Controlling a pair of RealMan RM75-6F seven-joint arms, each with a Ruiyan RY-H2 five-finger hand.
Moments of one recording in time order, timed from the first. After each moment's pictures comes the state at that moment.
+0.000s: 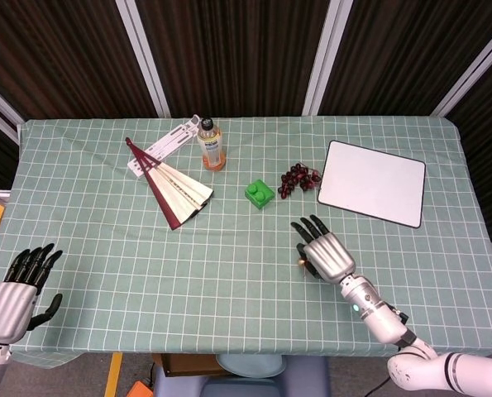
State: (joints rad) left arm -0.12 -1.15 0.02 -1.54 1.65 1.52 0.01; right arm 0.61 -1.44 0.07 -1.54 -1.35 1.01 -0.43
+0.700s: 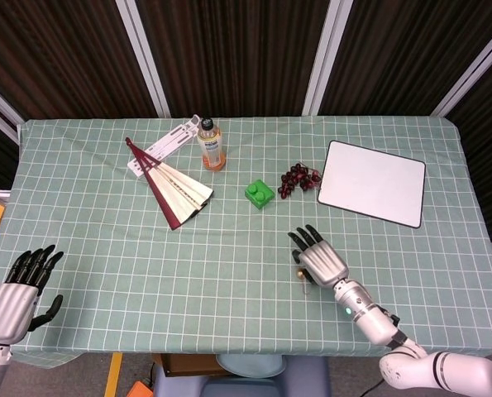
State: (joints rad) left arm -0.12 -1.15 0.02 -1.54 1.64 1.51 0.02; right arm 0.62 -1.50 0.04 -1.49 -1.30 0.96 -0.48
